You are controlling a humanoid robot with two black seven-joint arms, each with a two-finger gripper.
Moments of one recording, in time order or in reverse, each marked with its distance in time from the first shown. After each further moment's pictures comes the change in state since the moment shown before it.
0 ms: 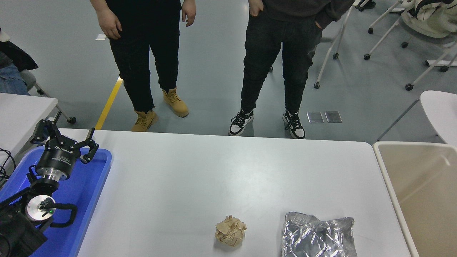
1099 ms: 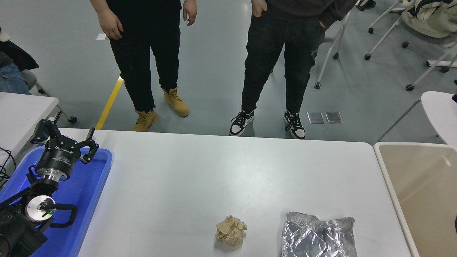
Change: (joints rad) left arm 0.000 0.000 0.000 0.000 0.000 0.000 0.000; right arm -0.095 -0.100 0.813 0.569 0.086 -0.003 0.019
